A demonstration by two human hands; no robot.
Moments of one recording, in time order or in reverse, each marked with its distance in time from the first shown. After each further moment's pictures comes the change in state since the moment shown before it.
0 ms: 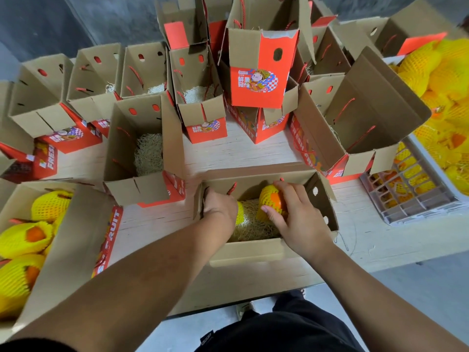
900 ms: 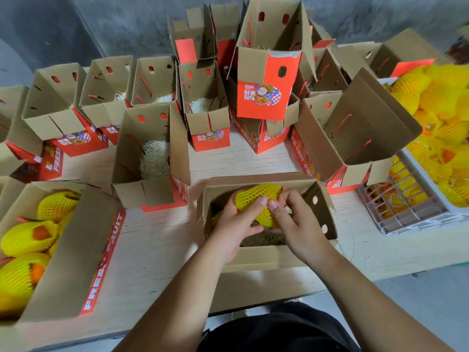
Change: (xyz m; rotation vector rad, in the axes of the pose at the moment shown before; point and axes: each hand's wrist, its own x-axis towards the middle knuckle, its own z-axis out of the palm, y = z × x) left_hand -0.072 0.015 -0.005 -2.518 0.148 0.124; right_hand -0.005 -0.034 -0.013 0.700 -0.016 0.066
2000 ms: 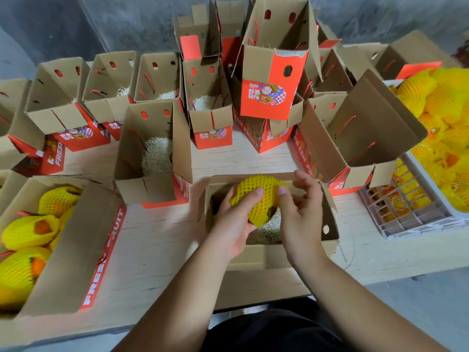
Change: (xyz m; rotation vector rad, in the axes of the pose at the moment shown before) left_hand -0.001 0.010 0.009 -0.278 0.024 0.030; right_hand 0.007 -0.021 0.029 0.201 0.436 0.032
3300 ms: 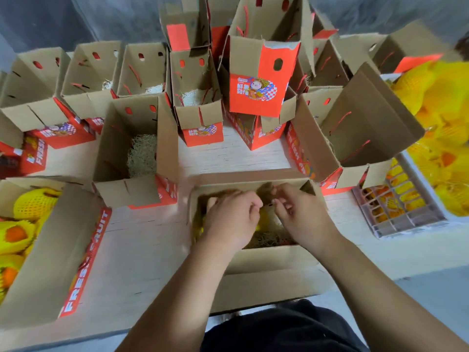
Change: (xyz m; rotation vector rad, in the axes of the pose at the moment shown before) left_hand 0.016 0.003 0.012 1.616 0.082 0.405; right_hand 0.056 0.005 -0.051 -0.858 -0.497 -0.144
